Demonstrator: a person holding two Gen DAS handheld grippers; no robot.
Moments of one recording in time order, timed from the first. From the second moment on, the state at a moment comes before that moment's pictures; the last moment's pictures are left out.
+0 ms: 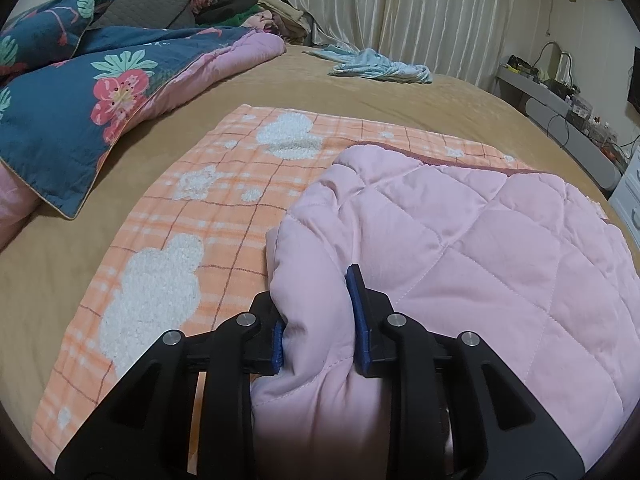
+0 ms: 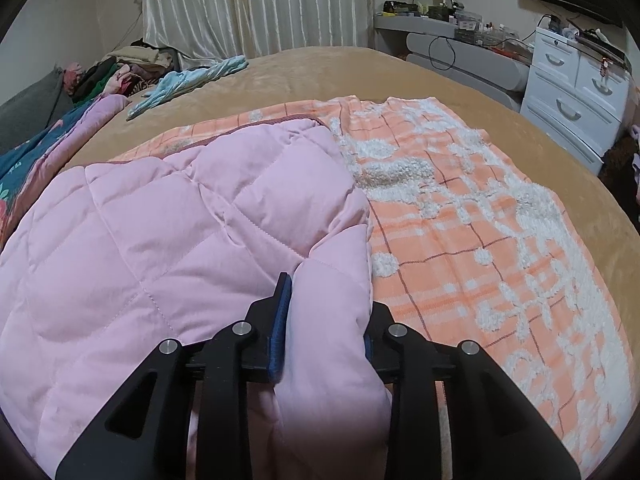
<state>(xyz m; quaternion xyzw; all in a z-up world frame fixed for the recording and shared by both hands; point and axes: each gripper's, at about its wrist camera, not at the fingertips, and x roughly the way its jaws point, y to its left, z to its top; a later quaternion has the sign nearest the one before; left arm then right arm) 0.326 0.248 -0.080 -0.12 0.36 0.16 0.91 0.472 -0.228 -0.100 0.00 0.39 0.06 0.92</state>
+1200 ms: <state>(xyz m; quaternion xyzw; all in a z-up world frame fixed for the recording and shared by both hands) 0.255 0.211 -0.021 -0.14 0.36 0.14 0.91 0.383 -0.271 -0.065 0.06 0.41 0.07 0.91</state>
